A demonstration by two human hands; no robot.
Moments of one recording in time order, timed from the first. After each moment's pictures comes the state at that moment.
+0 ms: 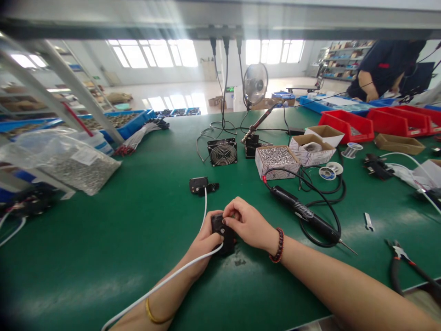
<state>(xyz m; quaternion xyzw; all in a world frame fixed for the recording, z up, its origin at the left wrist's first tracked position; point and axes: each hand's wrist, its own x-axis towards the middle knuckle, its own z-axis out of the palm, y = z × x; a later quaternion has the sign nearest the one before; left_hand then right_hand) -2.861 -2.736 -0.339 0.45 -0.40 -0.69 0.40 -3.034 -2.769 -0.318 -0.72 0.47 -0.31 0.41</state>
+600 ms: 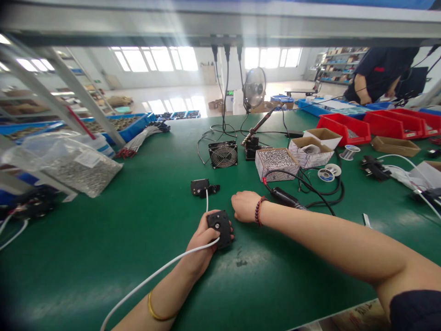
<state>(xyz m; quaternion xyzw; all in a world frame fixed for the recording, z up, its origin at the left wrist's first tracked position) -2.863 -2.738 -0.334 0.43 -0.29 -0.71 0.47 -3.031 -2.832 -0.313 -0.83 0.51 0.00 0.21</state>
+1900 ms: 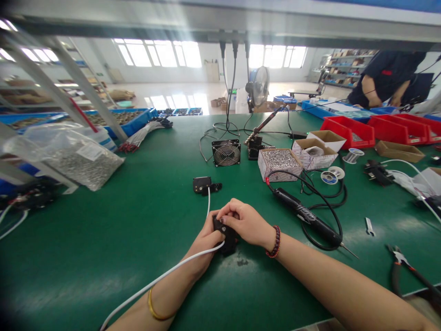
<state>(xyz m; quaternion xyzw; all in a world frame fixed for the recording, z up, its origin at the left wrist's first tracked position) -2.865 -2.736 -0.339 0.43 -0.38 -0.69 0.44 -3.023 -2.776 -0.320 -0.66 0.42 -0.33 0.53</state>
